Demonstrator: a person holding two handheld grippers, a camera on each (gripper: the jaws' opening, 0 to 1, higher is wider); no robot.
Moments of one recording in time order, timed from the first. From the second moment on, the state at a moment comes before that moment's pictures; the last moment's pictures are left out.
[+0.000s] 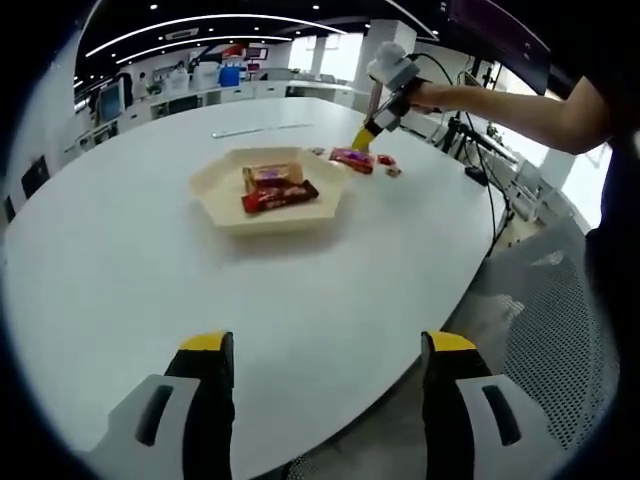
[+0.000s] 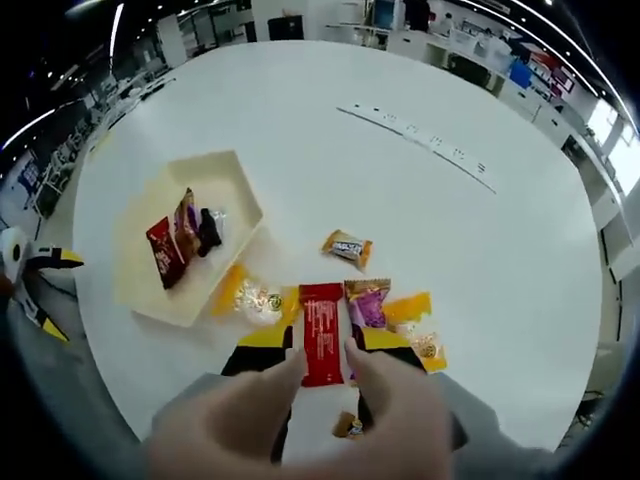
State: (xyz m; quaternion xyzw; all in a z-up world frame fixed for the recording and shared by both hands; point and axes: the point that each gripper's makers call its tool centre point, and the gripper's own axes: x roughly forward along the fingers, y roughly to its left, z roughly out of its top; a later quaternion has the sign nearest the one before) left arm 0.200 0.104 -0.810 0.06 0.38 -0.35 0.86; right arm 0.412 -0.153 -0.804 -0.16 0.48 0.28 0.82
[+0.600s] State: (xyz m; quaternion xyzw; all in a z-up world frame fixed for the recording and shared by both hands) left arm 0.201 0.105 -0.809 0.06 0.37 -0.35 0.86; right arm 0.417 -0.149 -0.814 -0.15 0.48 0.28 0.82
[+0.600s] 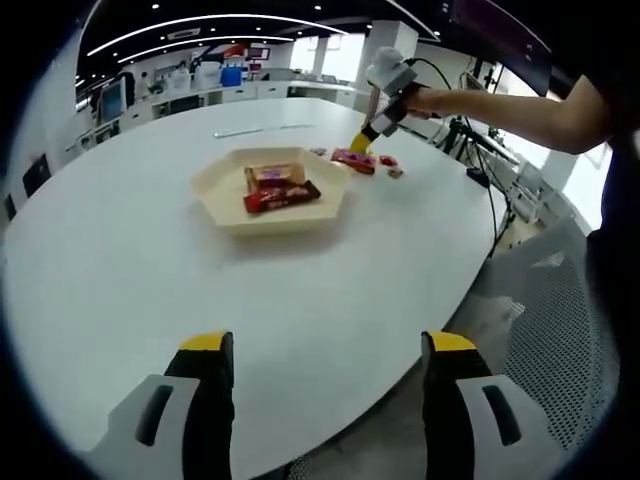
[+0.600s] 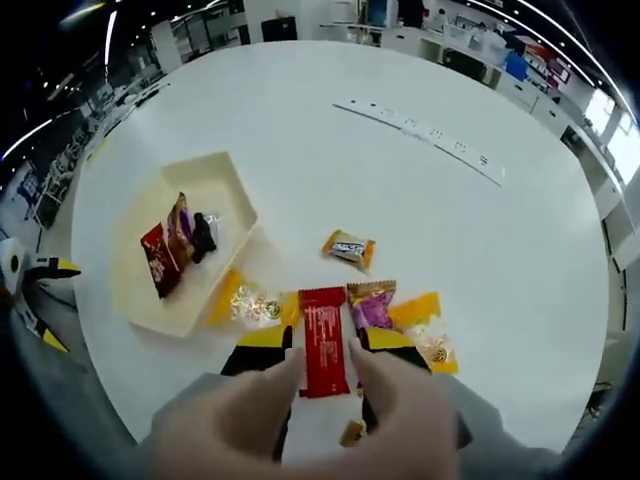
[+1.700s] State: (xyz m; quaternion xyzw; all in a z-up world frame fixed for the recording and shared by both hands) left arm 0.201 0.105 -0.809 0.06 0.38 -0.35 0.86; right arm 0.410 -0.150 -0.829 -0.15 0.49 0.27 0.82
